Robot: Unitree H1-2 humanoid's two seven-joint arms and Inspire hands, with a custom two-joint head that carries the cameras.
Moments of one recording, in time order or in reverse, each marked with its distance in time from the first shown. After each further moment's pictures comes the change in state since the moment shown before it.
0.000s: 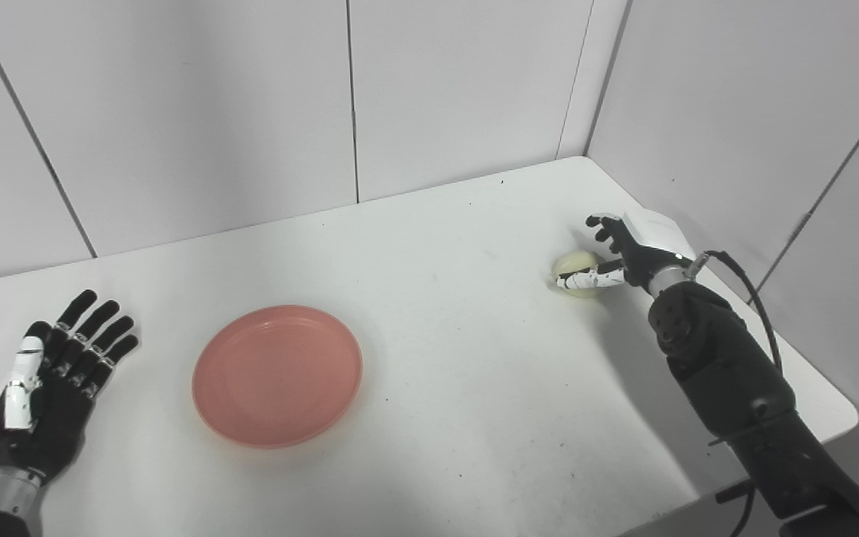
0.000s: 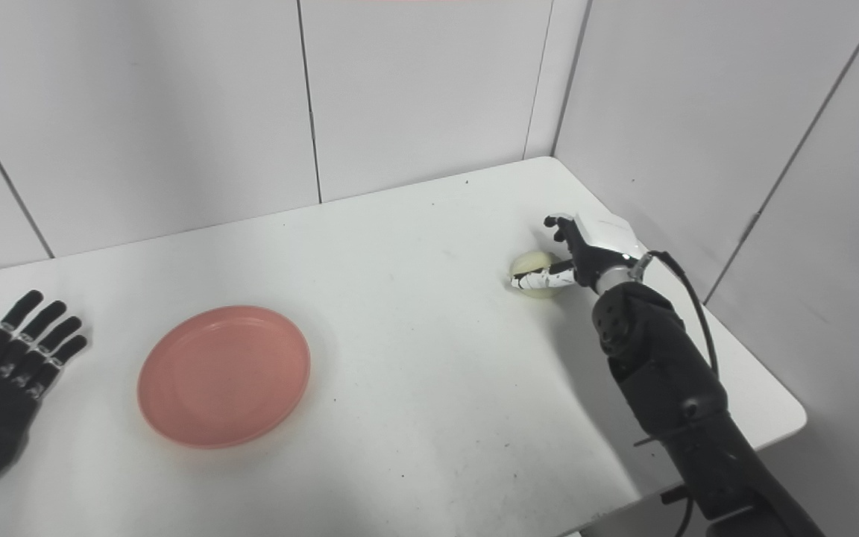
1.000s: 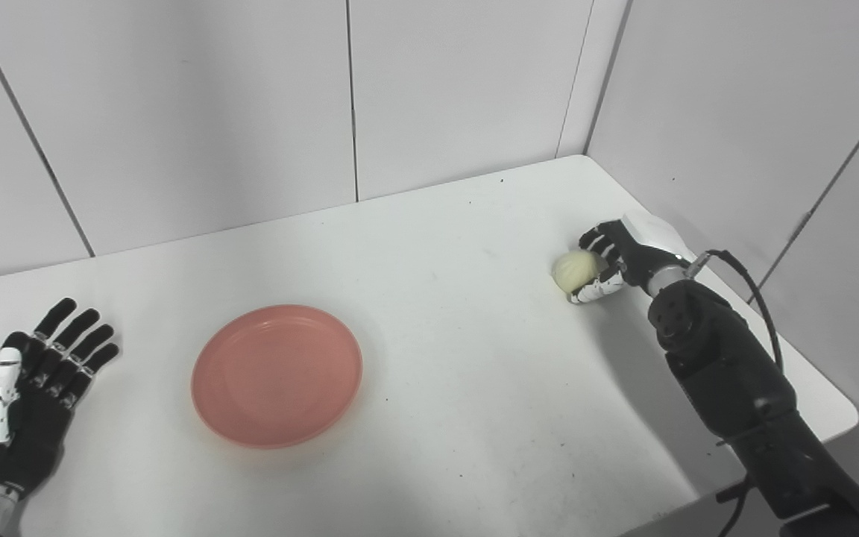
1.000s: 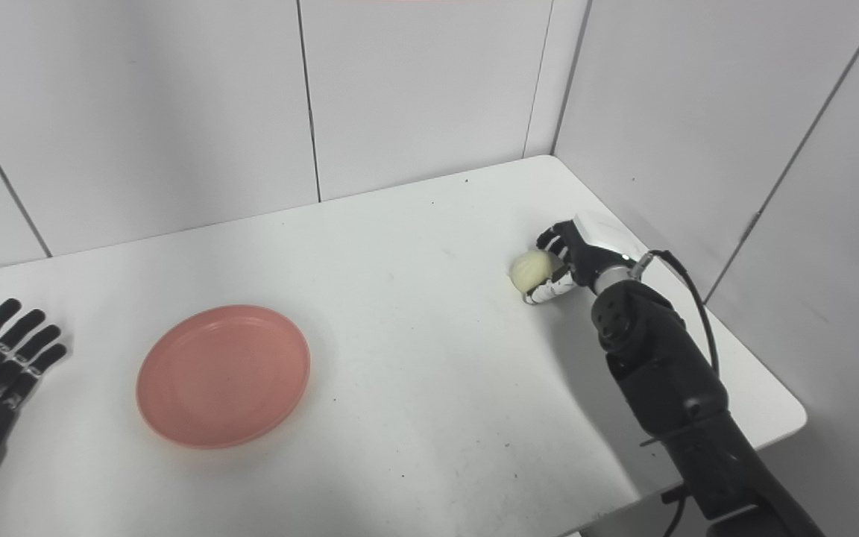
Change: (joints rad) left arm 0.042 0.020 0.008 -0.067 -0.001 0.018 0.016; right arm 0.004 -0.001 -0.015 -0.025 0.036 0.042 -0.031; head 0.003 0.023
